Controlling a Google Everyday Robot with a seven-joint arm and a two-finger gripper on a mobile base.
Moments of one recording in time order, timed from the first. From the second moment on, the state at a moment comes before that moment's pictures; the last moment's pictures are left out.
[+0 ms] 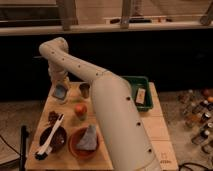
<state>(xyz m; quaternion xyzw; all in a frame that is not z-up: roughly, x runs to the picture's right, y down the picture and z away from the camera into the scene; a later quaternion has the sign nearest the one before) -0.261 -0.014 0.838 -0.23 -0.27 -0.54 0.76</state>
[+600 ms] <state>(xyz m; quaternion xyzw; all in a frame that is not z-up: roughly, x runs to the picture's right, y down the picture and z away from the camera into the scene) -0.277 -0.015 0.846 -0.24 -0.28 -0.54 0.75</state>
